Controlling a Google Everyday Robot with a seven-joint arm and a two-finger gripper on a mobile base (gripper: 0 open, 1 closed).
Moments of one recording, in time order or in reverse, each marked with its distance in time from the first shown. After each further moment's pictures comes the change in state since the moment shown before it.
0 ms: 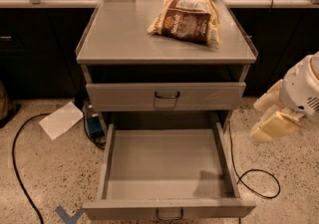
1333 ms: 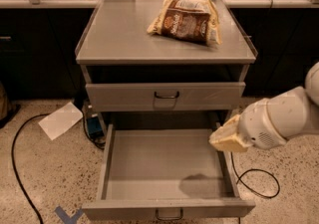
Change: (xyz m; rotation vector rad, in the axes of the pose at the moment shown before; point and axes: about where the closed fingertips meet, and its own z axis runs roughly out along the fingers) arm -0.020 0.020 0.108 -0.109 -0.268 0.034
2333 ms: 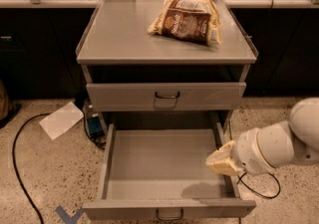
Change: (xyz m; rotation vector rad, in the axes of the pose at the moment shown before) arm 0.044 0.014 0.062 -0.038 -0.018 0.106
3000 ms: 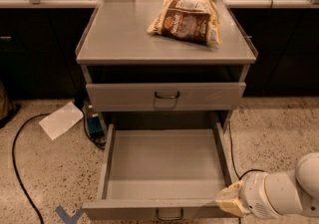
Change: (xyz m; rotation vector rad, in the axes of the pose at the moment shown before) arm 0.099 0.027 0.041 0.018 0.023 0.133
